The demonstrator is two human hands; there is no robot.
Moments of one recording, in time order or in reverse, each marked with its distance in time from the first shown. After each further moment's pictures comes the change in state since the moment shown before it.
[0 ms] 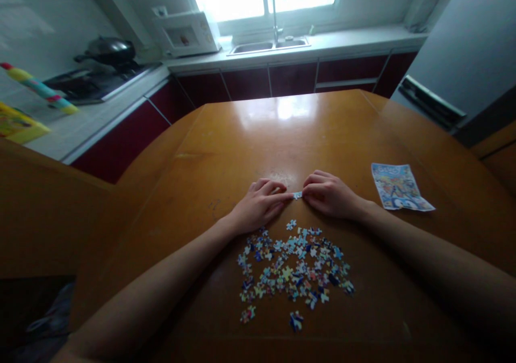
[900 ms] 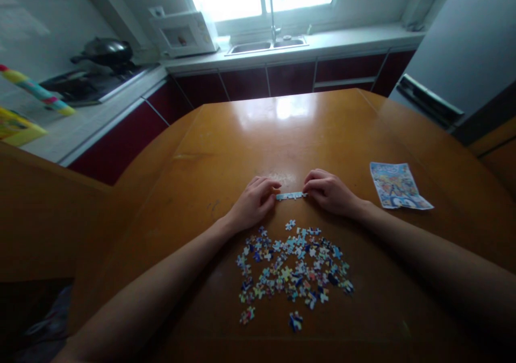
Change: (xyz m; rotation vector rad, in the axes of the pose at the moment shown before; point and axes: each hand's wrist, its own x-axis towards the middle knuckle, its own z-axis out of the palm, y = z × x) left_hand 0.004 0.000 -0.004 -0.232 0.139 -0.176; right_hand -0.001 0.013 0.012 0.107 0.142 0.049
